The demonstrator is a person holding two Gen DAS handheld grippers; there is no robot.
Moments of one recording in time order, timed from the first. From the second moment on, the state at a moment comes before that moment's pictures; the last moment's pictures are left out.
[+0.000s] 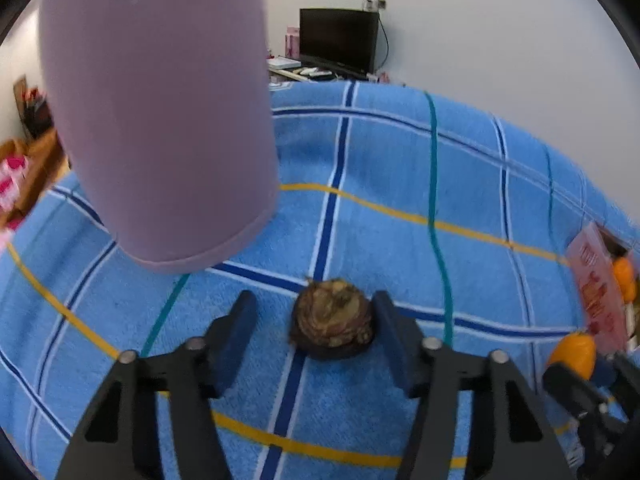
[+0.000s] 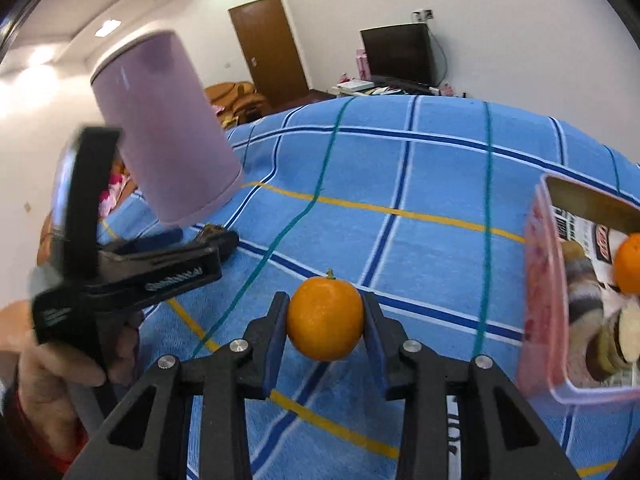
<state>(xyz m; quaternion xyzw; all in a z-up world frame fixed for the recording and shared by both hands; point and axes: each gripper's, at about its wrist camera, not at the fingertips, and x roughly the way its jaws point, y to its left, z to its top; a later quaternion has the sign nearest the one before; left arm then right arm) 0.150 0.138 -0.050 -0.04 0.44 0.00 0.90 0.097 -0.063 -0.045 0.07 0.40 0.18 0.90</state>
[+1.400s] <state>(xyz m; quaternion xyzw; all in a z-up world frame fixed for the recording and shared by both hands) 0.091 0.092 0.006 0.01 0.22 0.01 0.98 0.042 -0.069 0.001 0.00 0.22 0.08 0.97</state>
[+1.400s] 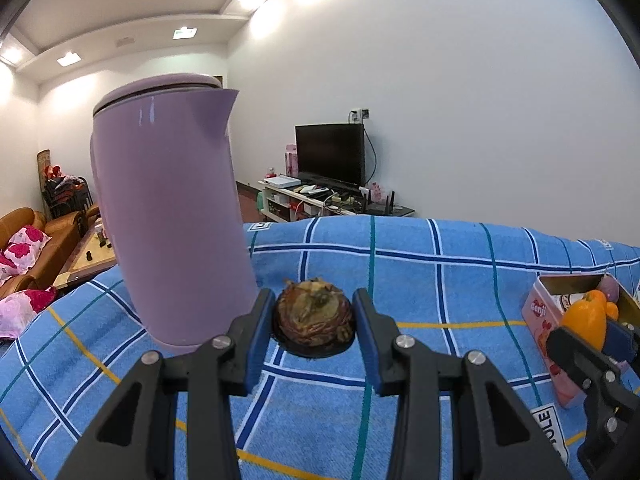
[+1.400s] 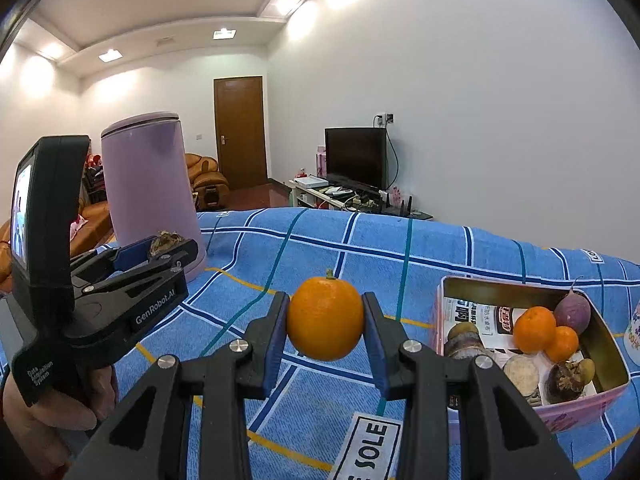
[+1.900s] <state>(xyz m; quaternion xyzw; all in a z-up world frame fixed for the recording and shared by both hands) 0.082 0.089 0.007 0.01 0.22 0.01 0.98 0.033 -0.071 0.001 -0.01 0.22 0.09 0.97</state>
